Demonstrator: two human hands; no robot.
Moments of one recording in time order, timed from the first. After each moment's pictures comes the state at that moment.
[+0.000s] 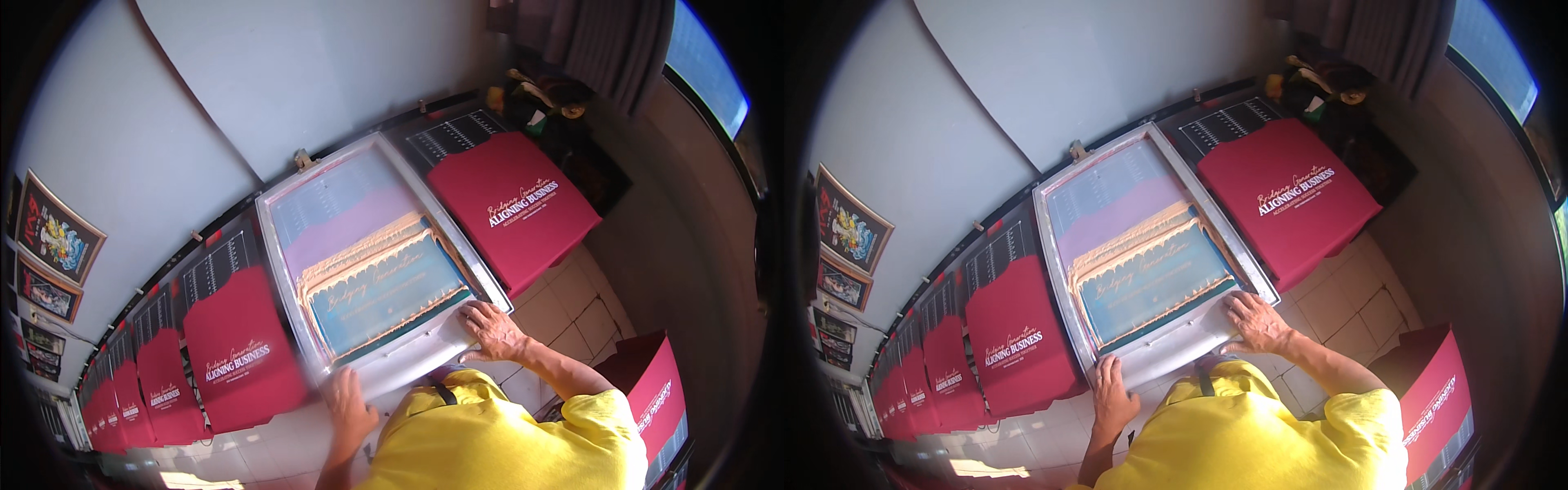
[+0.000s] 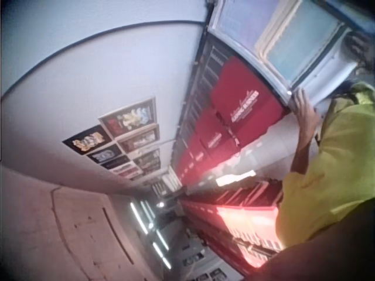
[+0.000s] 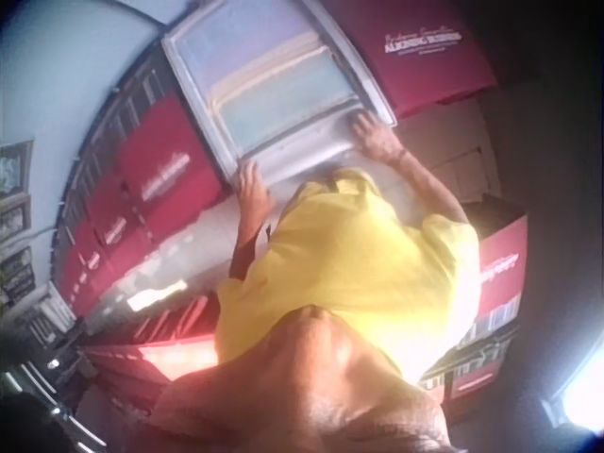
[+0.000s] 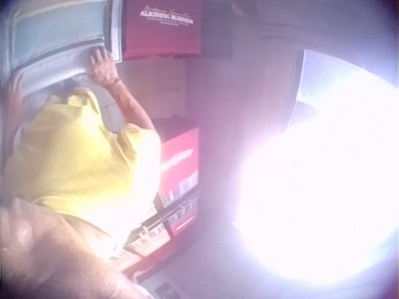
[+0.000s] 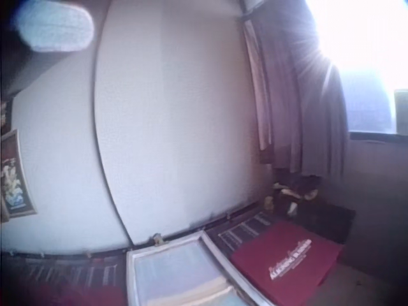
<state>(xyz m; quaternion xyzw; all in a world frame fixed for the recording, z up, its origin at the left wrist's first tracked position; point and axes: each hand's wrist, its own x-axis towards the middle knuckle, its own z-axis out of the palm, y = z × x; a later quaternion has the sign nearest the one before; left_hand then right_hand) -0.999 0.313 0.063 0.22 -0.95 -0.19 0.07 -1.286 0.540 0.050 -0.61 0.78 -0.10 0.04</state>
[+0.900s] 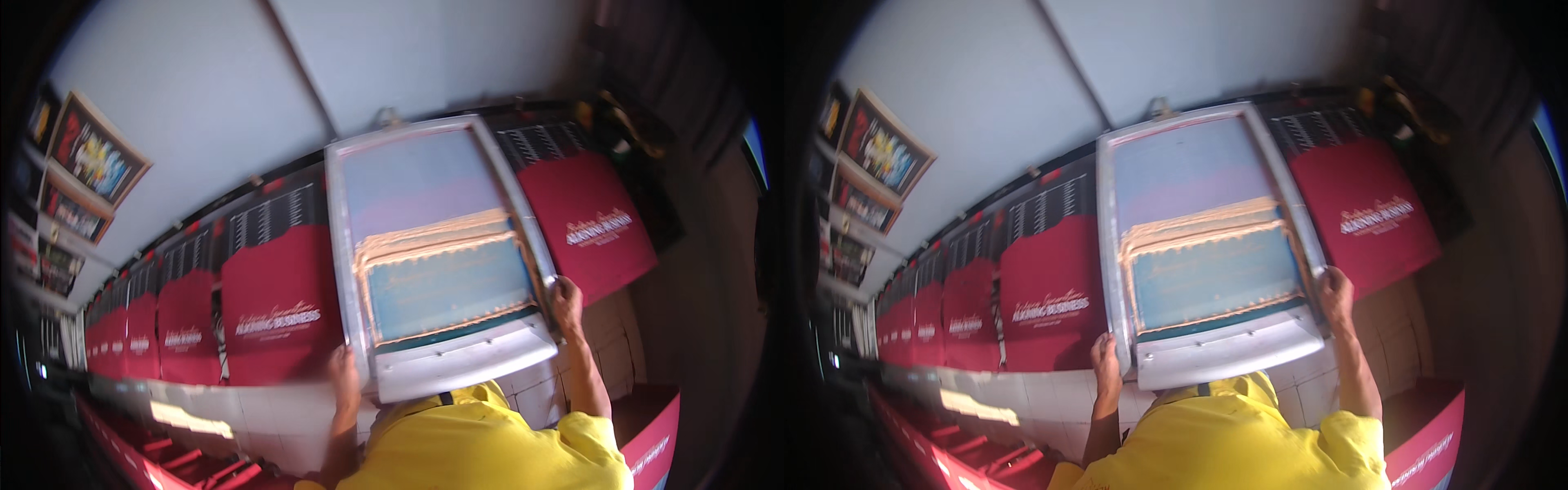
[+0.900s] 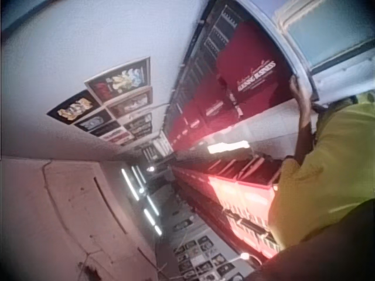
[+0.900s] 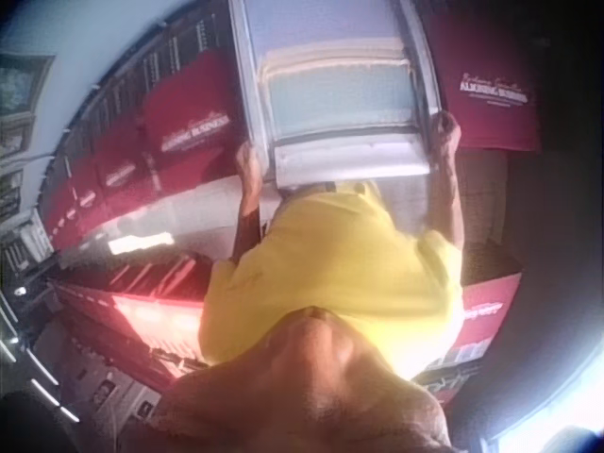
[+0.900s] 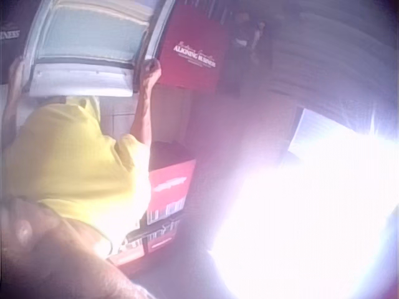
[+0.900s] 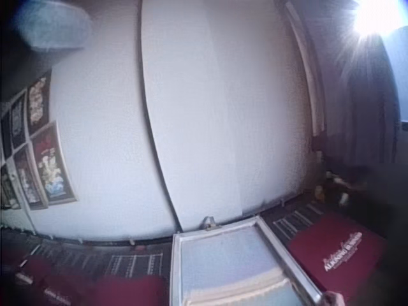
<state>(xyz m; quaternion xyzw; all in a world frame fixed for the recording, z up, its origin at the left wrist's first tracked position) -0.973 0.224 0.014 0.51 -0.57 -0.57 0.30 -1.363 0.508 -0.006 -0.13 0.85 -0.50 0.08</state>
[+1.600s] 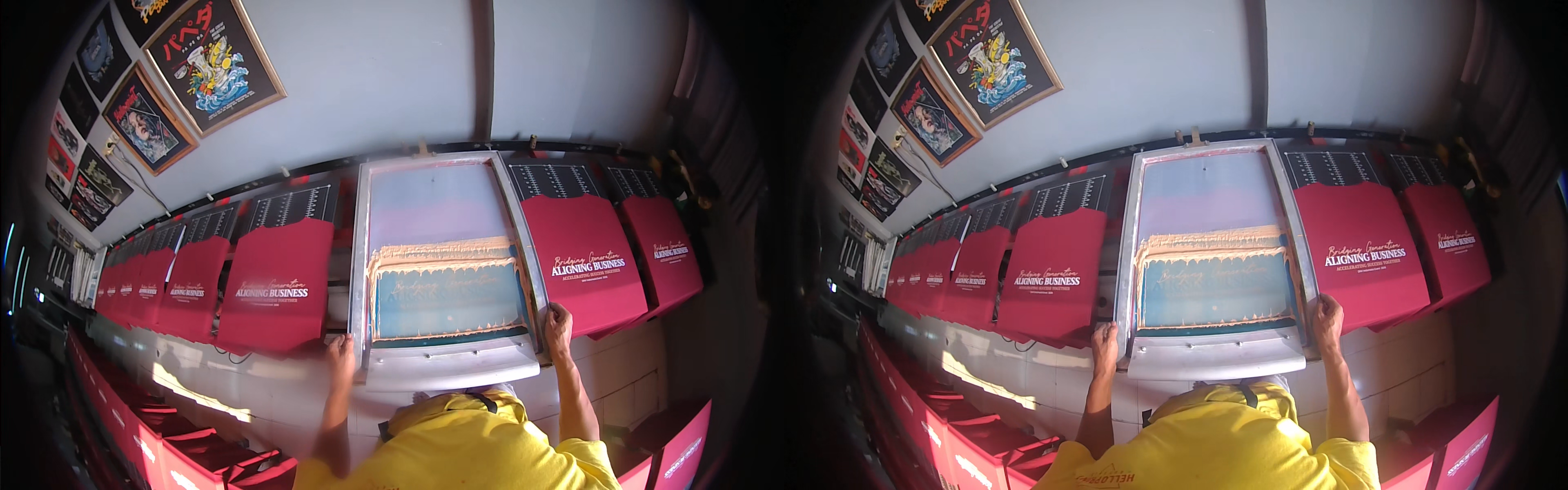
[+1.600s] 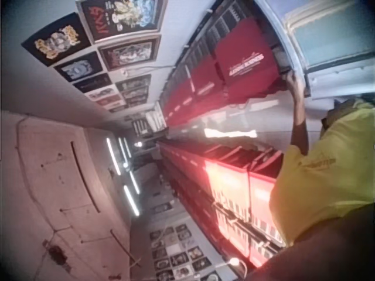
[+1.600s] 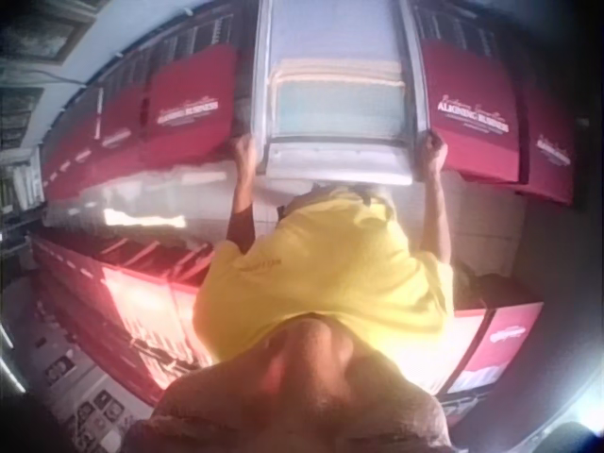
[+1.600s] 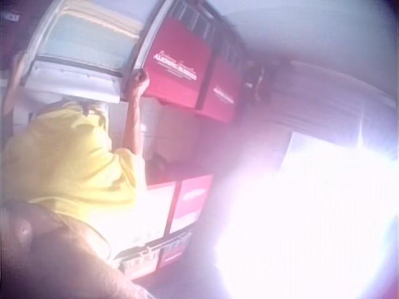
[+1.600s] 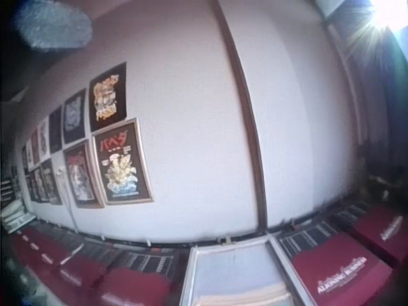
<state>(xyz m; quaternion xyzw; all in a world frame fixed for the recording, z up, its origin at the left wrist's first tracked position) -0.950 0.267 -0.091 0.51 -0.65 -0.37 0.42 -1.386 0.505 -0.085 -0.25 0.80 -0.54 0.06</state>
